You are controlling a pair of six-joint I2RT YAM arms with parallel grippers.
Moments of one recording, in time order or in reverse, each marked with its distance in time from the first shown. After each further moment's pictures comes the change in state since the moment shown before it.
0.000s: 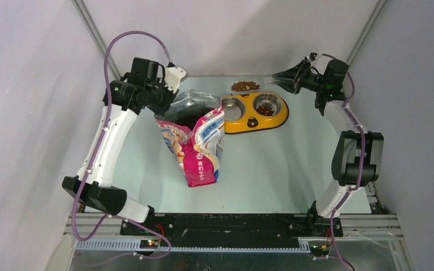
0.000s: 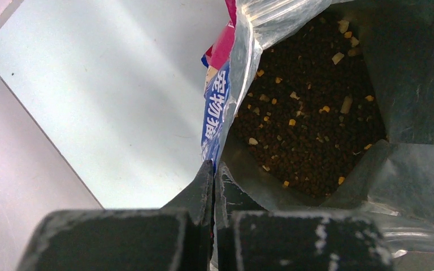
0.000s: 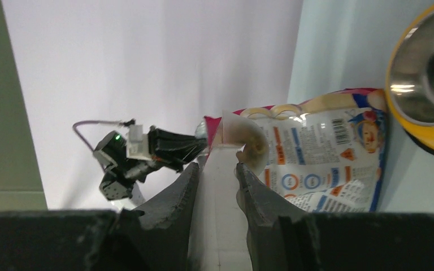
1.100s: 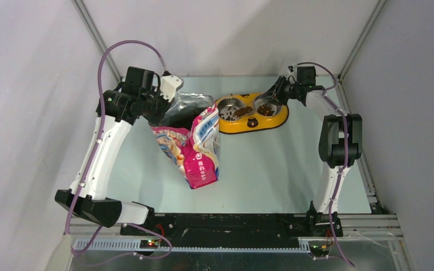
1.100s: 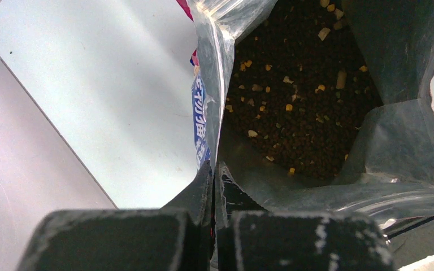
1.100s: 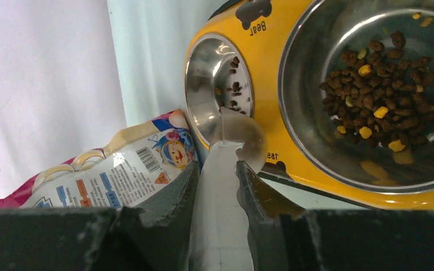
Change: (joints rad) left arm 0.000 -0.110 -0.103 -0.024 -0.026 0.013; right arm 0.122 0.284 0.240 -0.652 0.414 -0.724
